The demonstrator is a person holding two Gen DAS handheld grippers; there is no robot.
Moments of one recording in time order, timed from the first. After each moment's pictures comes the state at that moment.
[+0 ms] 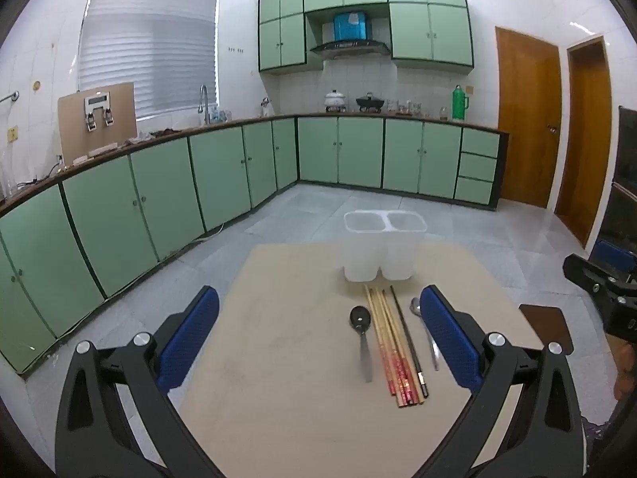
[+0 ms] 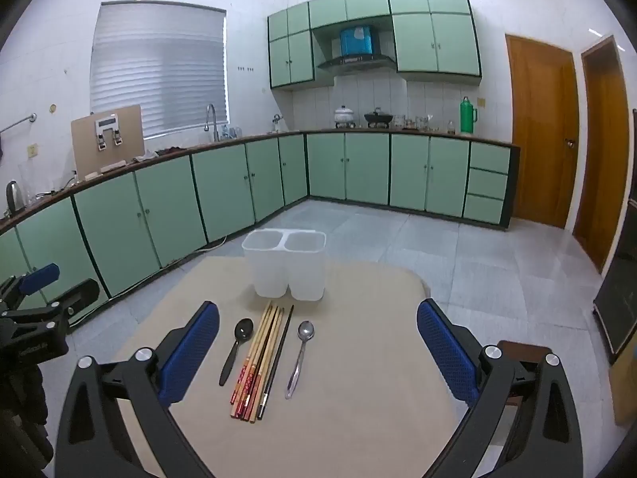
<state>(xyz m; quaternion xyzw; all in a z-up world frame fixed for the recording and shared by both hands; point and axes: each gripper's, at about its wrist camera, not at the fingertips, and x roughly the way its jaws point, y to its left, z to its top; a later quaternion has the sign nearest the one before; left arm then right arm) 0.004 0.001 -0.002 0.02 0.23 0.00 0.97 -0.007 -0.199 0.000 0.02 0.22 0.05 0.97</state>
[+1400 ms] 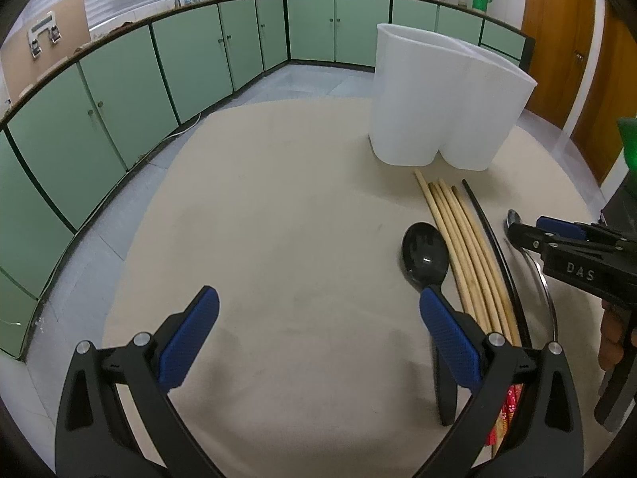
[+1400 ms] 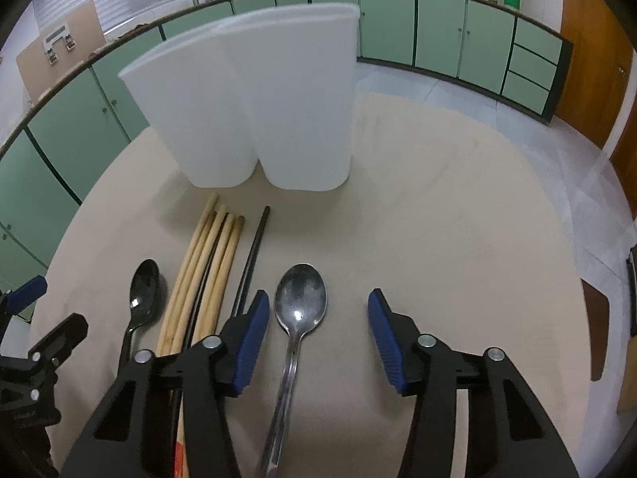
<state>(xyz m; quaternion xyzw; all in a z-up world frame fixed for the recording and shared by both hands) 0.194 0.005 -0.164 0.03 0.44 -0.01 0.90 0.226 -0.169 -0.175 0.02 0.47 0.07 0.88</state>
